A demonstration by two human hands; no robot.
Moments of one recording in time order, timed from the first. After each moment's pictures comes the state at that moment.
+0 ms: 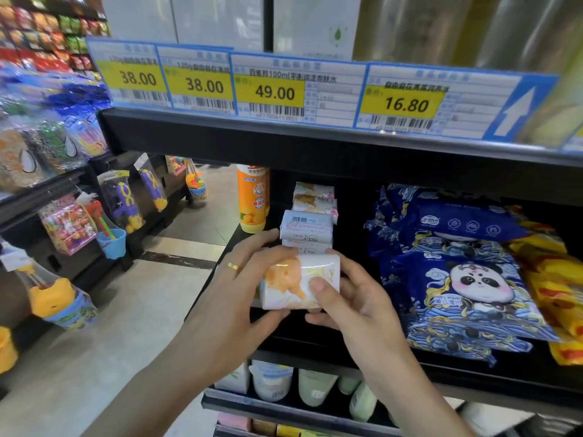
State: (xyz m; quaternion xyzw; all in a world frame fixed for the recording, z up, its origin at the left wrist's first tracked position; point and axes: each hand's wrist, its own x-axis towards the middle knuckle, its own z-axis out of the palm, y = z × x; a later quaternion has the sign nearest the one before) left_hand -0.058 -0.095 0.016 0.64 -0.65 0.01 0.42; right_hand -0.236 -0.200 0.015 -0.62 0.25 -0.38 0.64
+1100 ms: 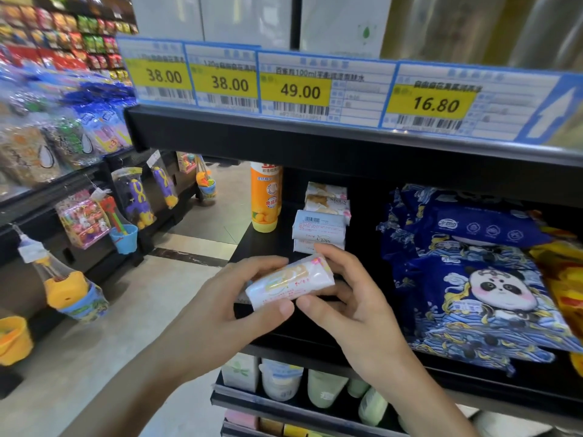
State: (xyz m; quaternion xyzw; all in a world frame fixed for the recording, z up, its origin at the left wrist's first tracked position) left_hand -0.044 -0.073 0.026 0.64 -0.58 -0.21 0.47; right_hand -0.226 -0.193 0.021 -0.72 0.18 -0.36 0.57
